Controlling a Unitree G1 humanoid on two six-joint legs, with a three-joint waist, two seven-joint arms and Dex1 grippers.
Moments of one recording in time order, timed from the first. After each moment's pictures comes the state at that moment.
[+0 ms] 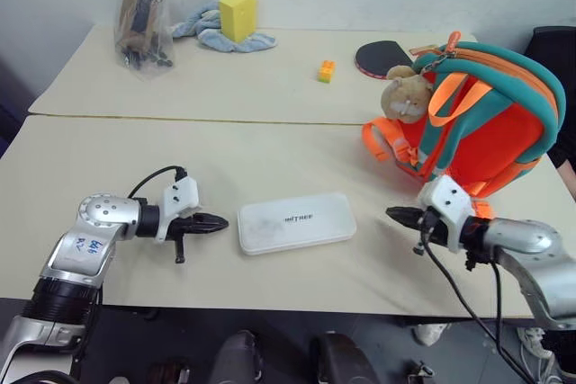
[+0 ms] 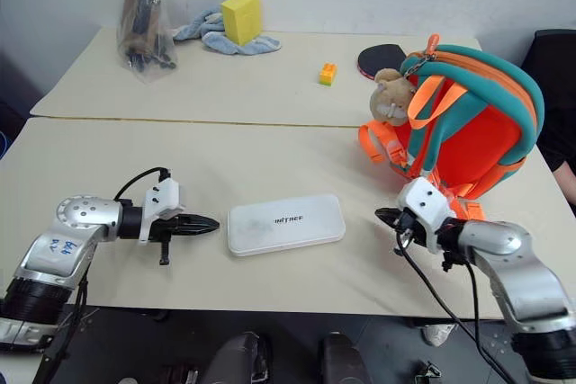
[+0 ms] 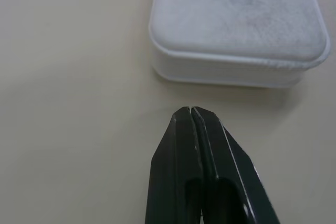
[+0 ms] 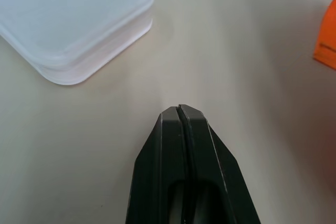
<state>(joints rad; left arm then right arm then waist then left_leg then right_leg) -0.37 0.78 -0.09 0.06 -0.23 0.28 -1.14 -0.17 -0.79 0.00 -0.26 0.27 0.48 0.80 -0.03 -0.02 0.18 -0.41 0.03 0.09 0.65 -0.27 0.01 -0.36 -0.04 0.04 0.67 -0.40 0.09</state>
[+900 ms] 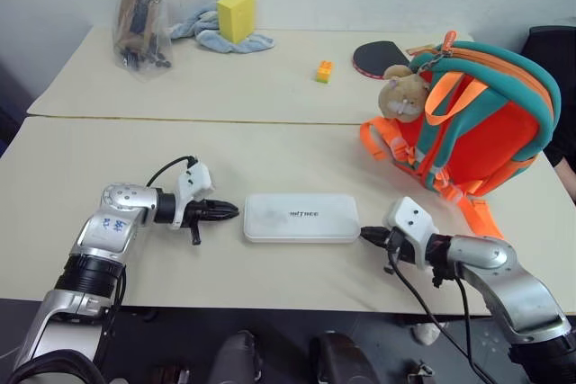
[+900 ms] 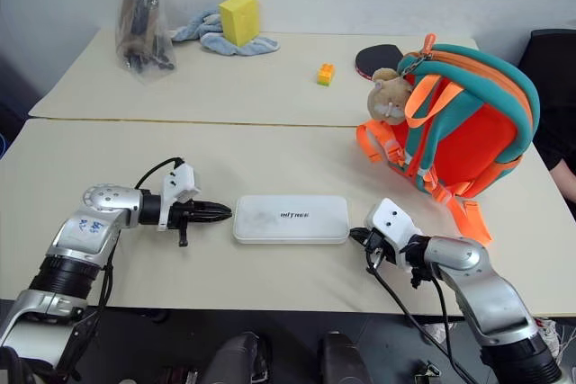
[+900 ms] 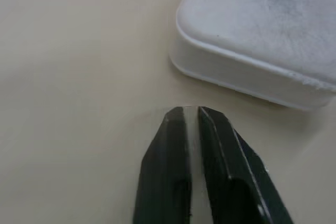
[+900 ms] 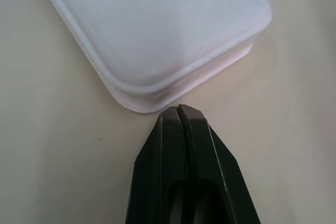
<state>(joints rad) -0.58 0.70 -0.10 0.31 -0.27 0.54 -1.16 -0.11 -0.73 0.07 -0.35 0.24 0.52 0.80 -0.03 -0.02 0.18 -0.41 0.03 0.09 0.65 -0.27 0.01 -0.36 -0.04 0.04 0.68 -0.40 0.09</state>
